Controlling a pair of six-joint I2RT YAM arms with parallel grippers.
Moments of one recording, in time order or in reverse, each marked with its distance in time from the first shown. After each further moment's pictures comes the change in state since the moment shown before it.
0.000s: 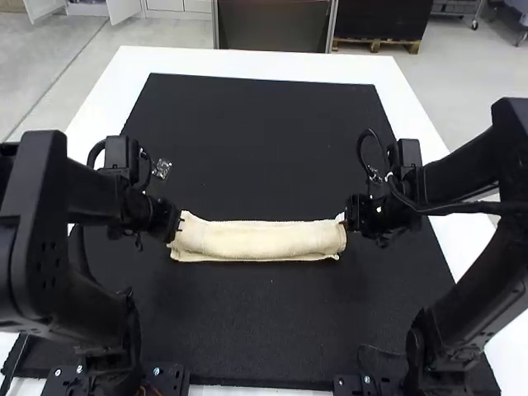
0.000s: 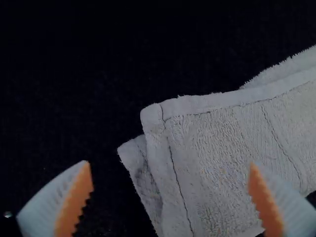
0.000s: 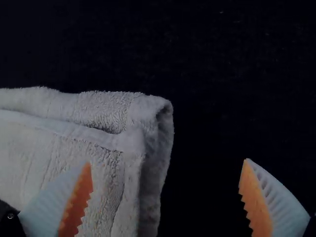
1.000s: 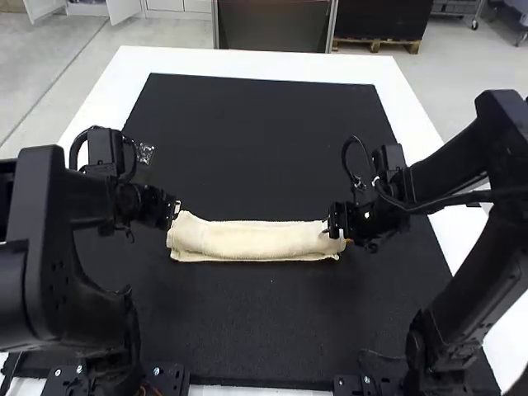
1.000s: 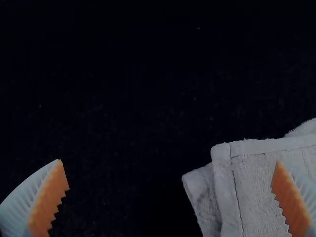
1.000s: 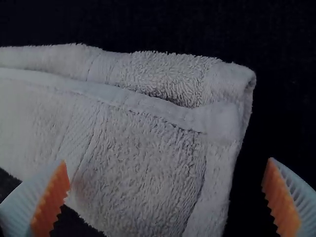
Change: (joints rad) left arm 0.087 -0.046 0.000 0.066 0.004 -0.066; right arm 0.102 0.077 0.015 0.003 -0.048 0.000
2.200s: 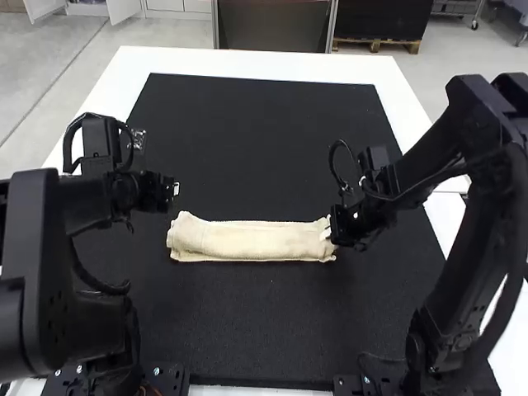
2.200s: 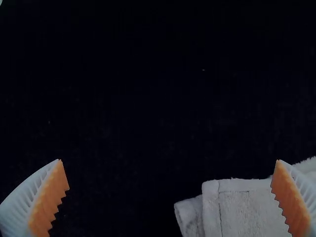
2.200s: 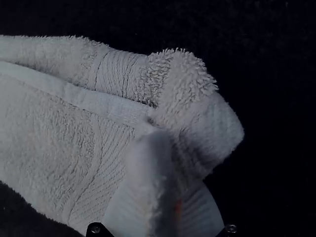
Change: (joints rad) left arm 0.000 -0.072 0.024 -0.013 0.004 -0.154; right arm 0.049 0.151 0.080 -0.001 -0.016 -0.014
